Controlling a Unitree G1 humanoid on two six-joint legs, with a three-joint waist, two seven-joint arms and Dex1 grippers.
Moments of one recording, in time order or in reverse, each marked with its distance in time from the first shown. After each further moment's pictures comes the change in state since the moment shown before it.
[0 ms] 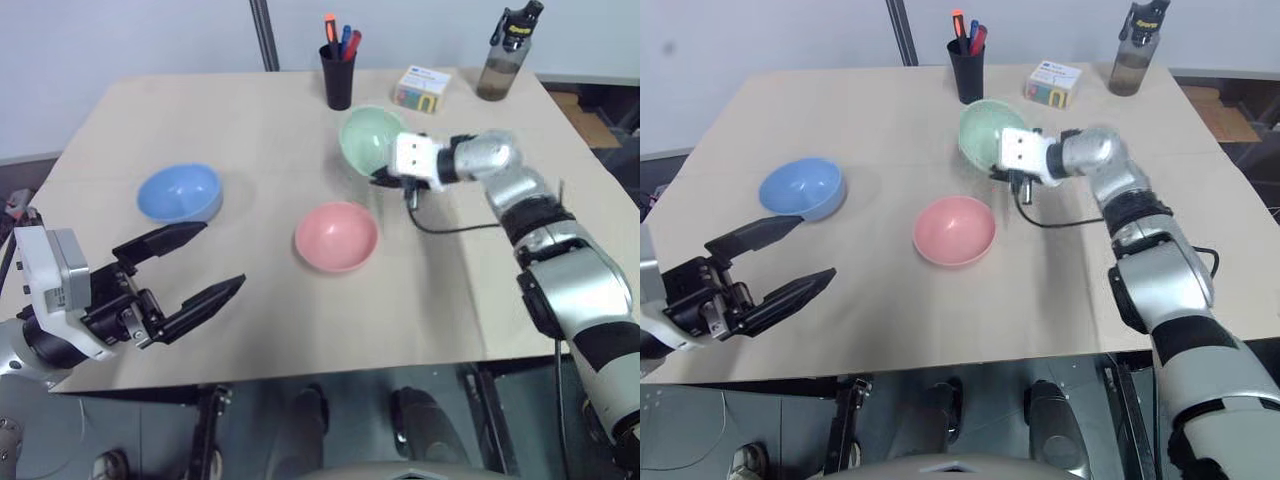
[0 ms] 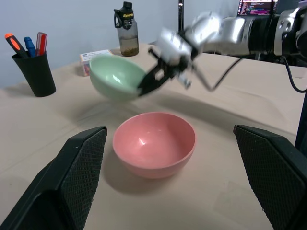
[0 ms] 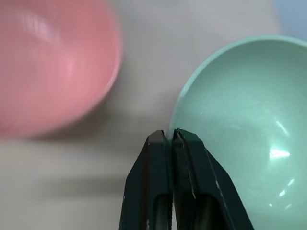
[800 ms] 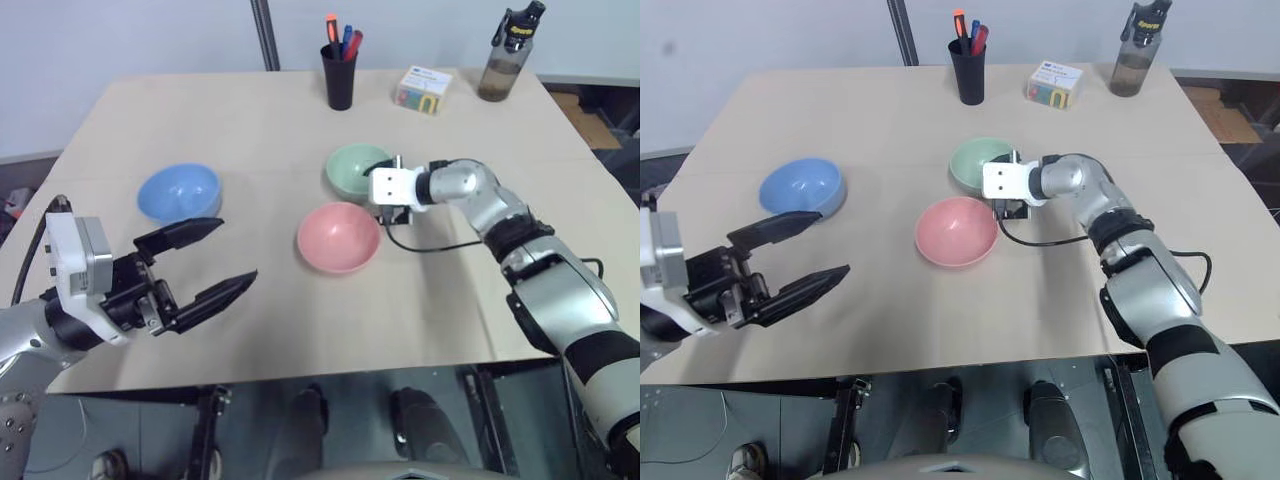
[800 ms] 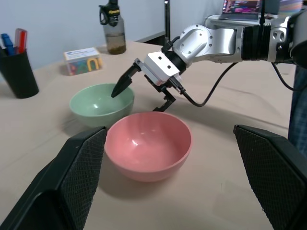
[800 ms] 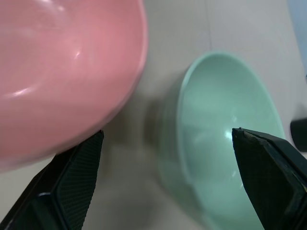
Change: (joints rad) left arm -0.059 0.024 -0.052 0.028 0.020 0.021 -0.021; right arm -0.016 0.092 0.218 0.211 -0.241 -0.134 -0.434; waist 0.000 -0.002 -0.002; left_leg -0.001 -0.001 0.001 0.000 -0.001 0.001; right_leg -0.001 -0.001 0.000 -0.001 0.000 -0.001
